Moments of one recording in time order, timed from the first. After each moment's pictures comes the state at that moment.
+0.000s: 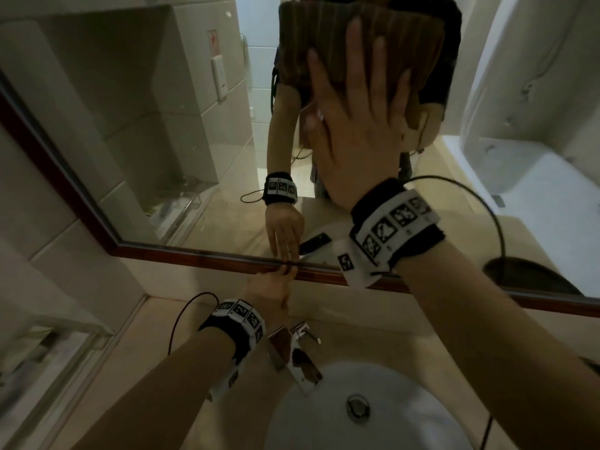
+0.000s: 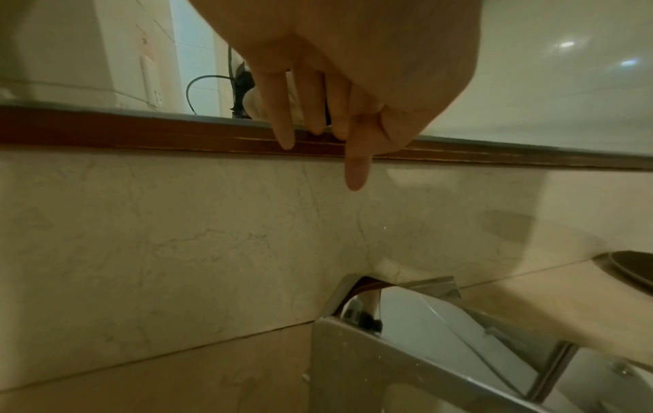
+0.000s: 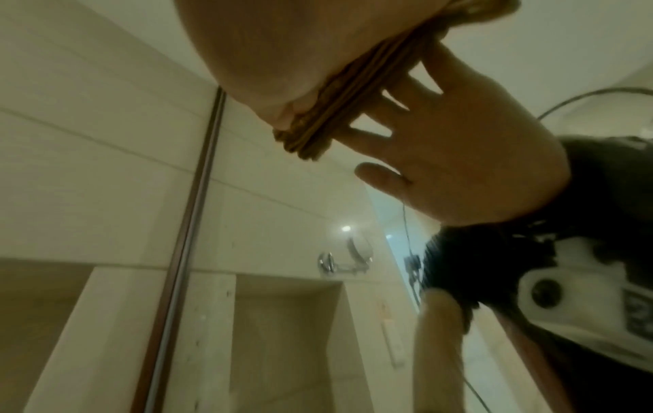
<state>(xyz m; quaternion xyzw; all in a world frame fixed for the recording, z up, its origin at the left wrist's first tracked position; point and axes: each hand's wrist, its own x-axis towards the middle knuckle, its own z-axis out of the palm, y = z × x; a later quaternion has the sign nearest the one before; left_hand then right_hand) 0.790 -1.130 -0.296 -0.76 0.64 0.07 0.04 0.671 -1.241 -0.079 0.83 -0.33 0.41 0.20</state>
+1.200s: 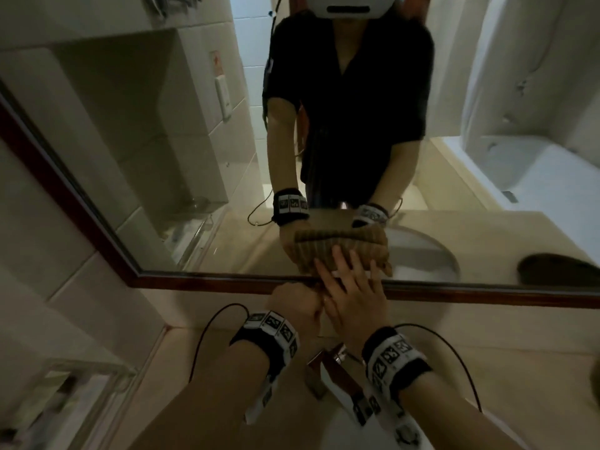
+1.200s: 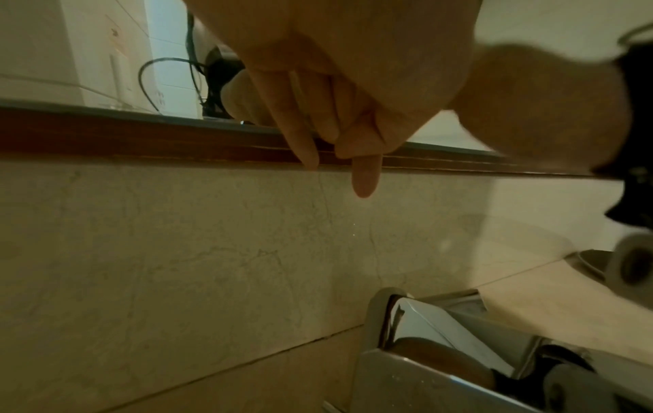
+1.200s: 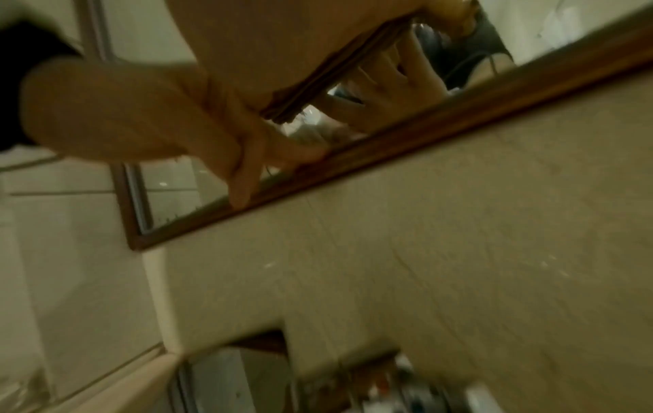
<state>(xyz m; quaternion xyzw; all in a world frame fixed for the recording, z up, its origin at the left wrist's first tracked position) 0.814 -1.132 -0.277 -0.72 0.69 0.01 0.05 0.687 -1.195 -0.321 0.91 -0.36 0.18 0.12</state>
